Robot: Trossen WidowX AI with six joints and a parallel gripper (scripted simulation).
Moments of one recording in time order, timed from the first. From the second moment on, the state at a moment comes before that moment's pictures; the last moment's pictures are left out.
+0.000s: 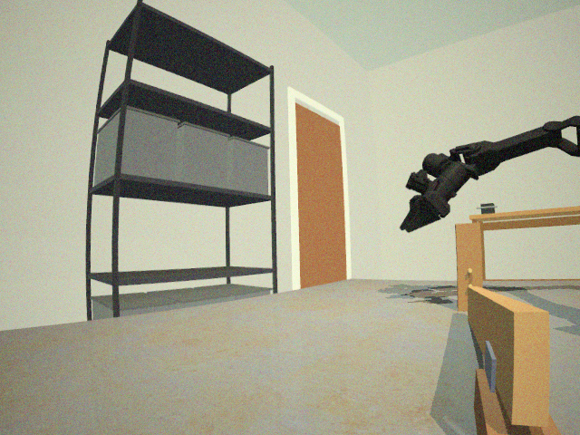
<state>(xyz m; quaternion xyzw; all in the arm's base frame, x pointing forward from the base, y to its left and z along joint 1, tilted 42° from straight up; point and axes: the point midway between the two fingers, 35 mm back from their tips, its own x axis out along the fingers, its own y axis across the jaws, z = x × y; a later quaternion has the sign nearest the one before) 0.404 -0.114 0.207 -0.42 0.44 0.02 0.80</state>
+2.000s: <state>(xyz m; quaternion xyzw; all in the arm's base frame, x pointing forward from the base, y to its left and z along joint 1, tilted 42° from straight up) 0.251 -0.012 -0.013 -0.61 0.66 0.35 0.25</state>
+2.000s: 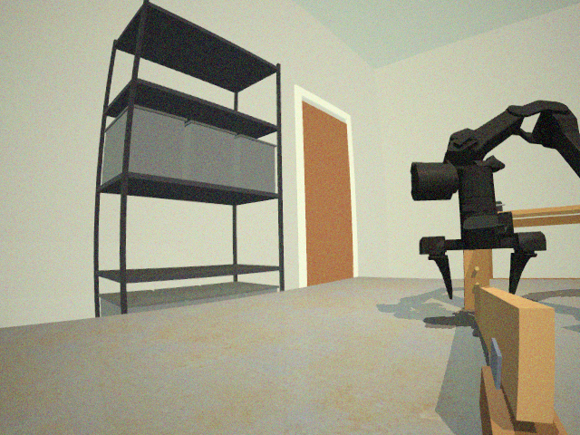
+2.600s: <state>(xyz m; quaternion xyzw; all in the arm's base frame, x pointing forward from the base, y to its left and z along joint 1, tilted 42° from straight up) 0.245 -0.030 -0.032 -0.61 0.66 0.35 0.25</state>
